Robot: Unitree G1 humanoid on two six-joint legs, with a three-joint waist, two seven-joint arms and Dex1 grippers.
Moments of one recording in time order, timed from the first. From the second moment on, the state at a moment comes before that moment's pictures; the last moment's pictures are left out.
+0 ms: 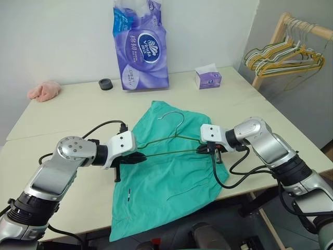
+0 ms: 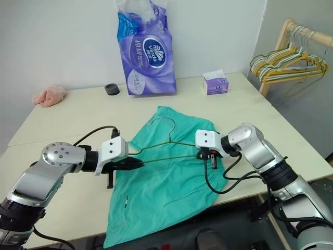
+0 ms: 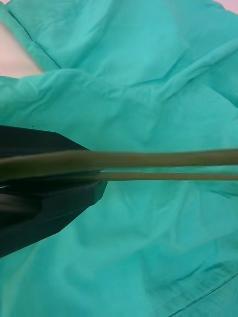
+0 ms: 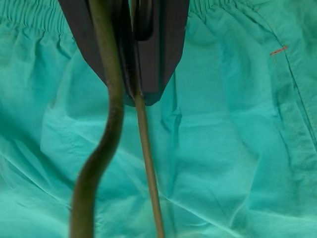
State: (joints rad) left arm -0.30 0.92 -0.13 -0.24 -0.22 0.45 -1.15; right arm -0.74 -0.64 0.49 0.04 -0.02 0.46 1.22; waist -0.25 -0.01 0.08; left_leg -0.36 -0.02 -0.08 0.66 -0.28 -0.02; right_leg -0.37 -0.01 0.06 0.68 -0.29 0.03
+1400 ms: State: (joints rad) left arm -0.11 0.89 0.18 -0.20 -0.57 0.51 -1.28; right arm -0.08 -0.86 -0.18 -0.24 0.39 1.18 1.01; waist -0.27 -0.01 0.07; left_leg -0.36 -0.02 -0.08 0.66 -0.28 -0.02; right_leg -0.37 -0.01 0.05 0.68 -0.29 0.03
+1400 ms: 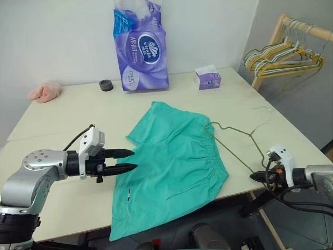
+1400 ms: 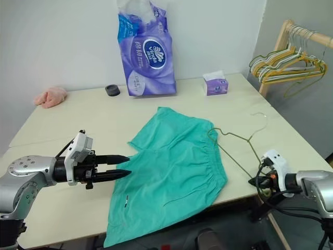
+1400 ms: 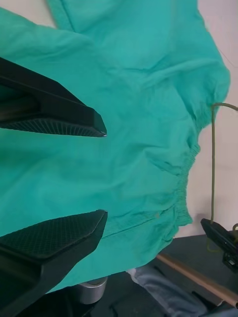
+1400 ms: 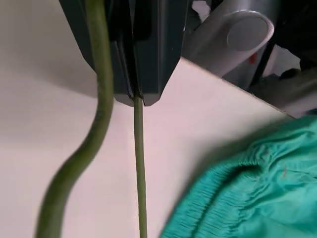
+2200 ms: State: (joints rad) left arm -0.12 0.90 0.16 -0.16 -0.53 0.48 -1.21; right arm -0.10 -0.85 -0.14 -0.24 0.56 1.26 0.92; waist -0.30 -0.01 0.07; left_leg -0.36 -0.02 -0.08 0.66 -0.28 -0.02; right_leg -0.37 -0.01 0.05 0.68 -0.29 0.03
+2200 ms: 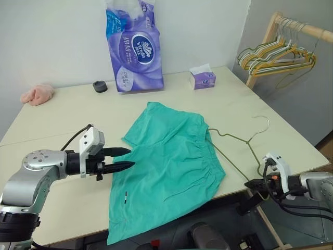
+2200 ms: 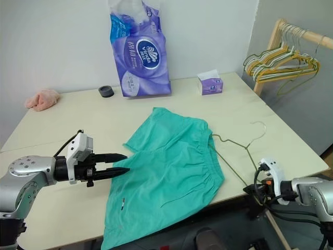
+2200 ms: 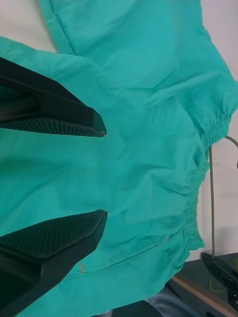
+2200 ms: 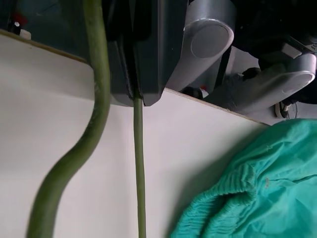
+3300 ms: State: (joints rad) left arm -0.15 0.89 0.15 -0.13 -0.49 0.44 -1.19; right arm -0.56 -0.44 -0.11 0.22 0.60 1.47 0.67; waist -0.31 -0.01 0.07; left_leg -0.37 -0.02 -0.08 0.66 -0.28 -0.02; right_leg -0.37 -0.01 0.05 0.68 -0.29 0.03
